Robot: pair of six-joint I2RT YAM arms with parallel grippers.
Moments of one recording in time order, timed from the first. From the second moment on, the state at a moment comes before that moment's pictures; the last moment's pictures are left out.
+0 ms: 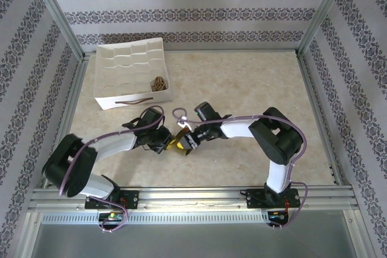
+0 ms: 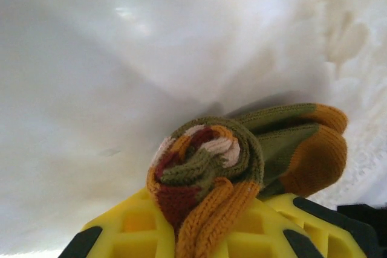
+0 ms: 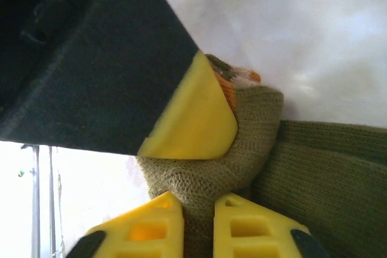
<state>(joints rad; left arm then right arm) -0.55 1.40 0.62 -0.28 0.32 -1.44 0.74 1.85 0.90 0.00 -0.75 0.04</state>
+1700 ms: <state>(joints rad) -0.63 1.24 0.68 -0.48 0.21 -1.49 1.11 1.57 0.56 0.27 0.03 0.24</state>
